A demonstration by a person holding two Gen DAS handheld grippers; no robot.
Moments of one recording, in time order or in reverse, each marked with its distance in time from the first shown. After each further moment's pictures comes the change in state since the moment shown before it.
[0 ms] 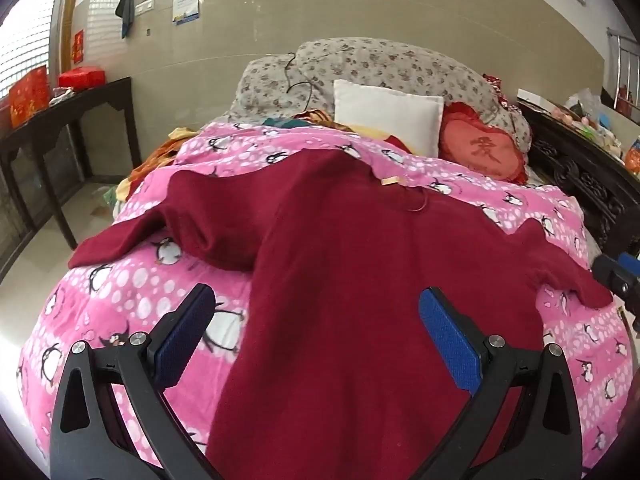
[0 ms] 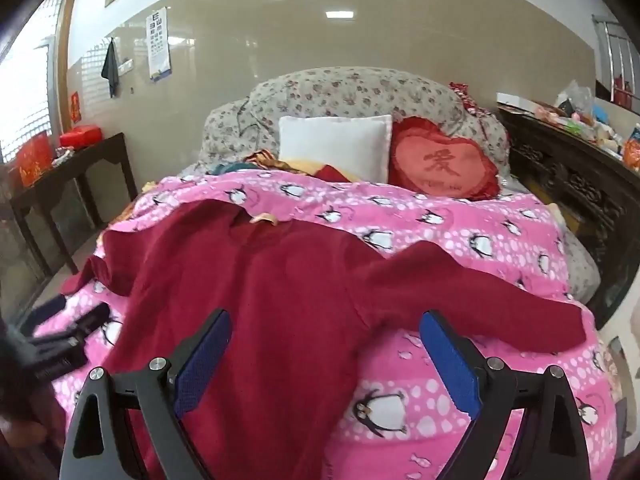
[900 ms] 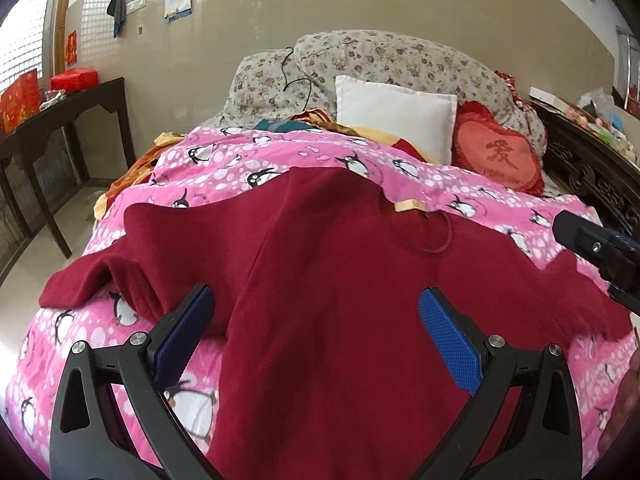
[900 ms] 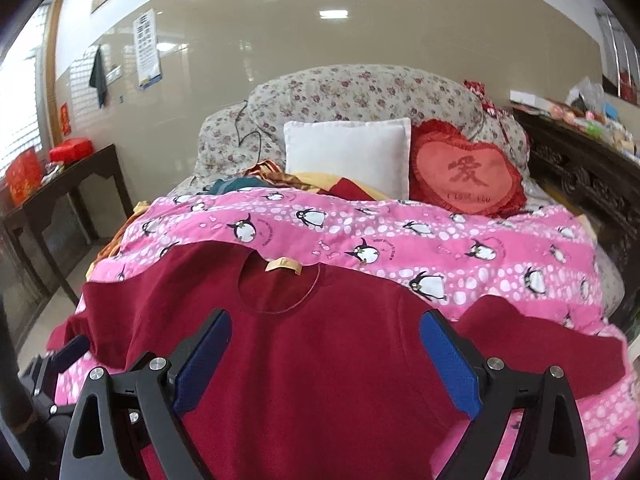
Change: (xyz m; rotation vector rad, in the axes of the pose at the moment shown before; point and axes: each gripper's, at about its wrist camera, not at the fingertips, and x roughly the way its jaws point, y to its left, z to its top) left arm 0.082 -0.002 0.048 -0.024 0.015 0.016; right arm 0.103 0.039 0.066 0.058 0.006 -0.021
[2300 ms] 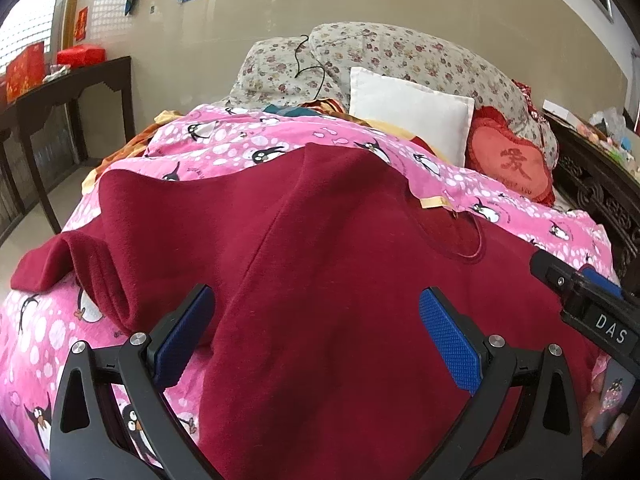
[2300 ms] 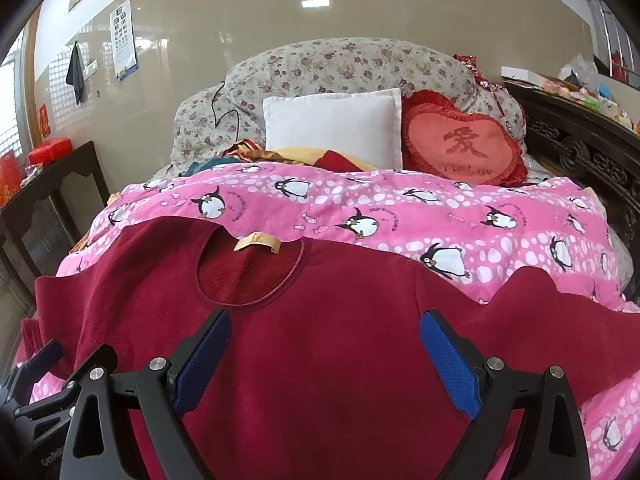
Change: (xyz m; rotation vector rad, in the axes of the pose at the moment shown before) left arm 0.046 0.017 -0.010 -0.060 0.003 -0.007; right arm 0.067 -0.006 -0.027 0.021 0.036 -0.034
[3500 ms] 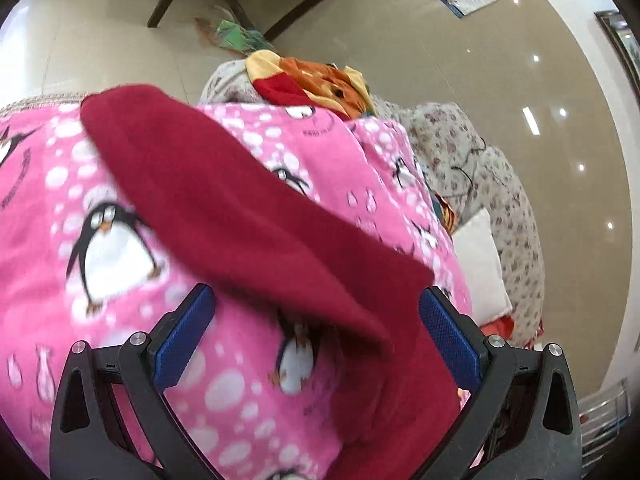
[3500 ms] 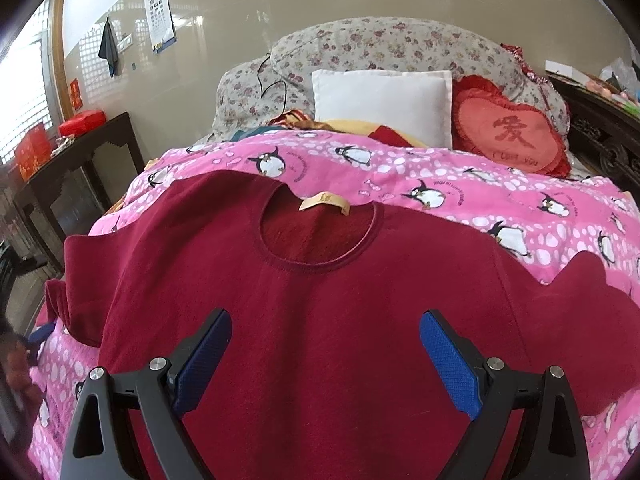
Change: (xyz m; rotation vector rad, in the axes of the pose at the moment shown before) left arm -0.002 0.240 -0.002 -0.936 0.040 -0.058; right arm 0.013 0.034 -0.017 -0.060 0.087 0.129
